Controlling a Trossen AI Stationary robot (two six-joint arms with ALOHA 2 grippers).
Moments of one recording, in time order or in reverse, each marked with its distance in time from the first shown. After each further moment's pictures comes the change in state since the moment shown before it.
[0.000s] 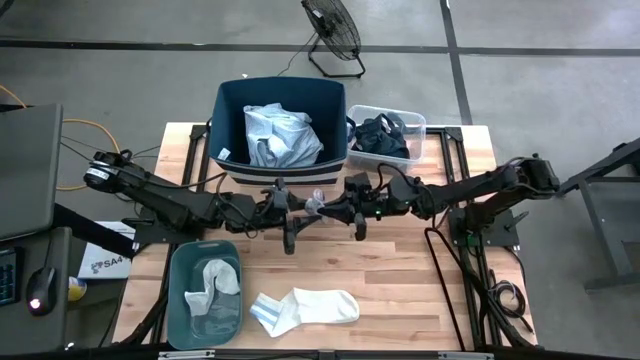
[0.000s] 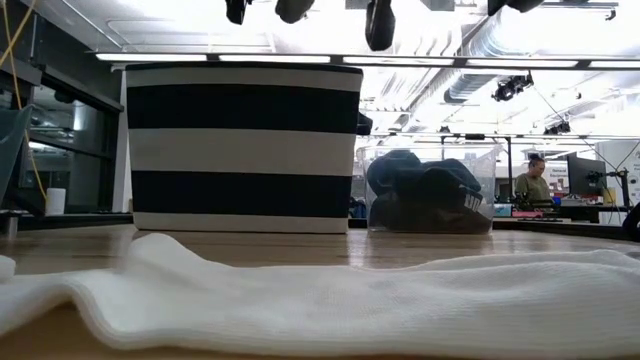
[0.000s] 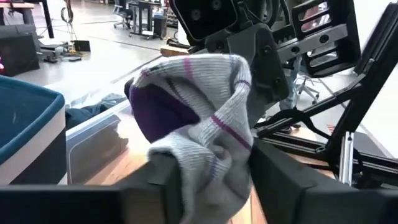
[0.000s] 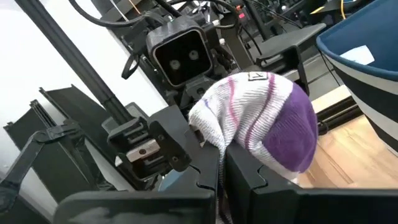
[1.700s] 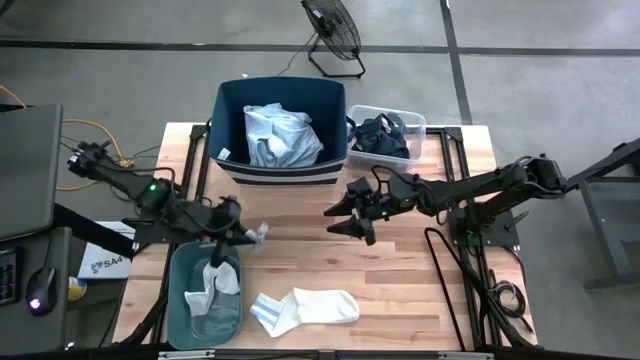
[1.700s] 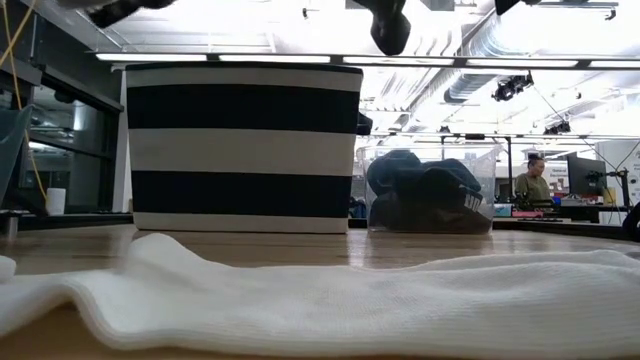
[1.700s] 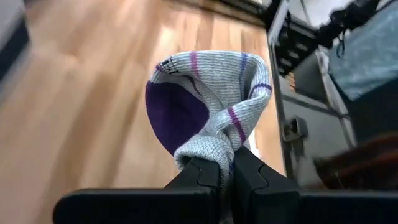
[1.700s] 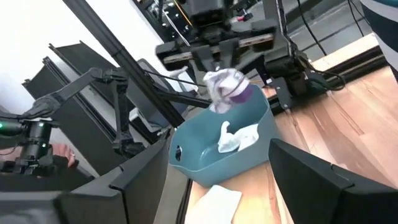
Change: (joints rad) left arm -0.193 -0.437 0.000 -0.948 0.241 -0.426; right arm -0.015 -0.064 0.000 -0.207 -0.170 0.008
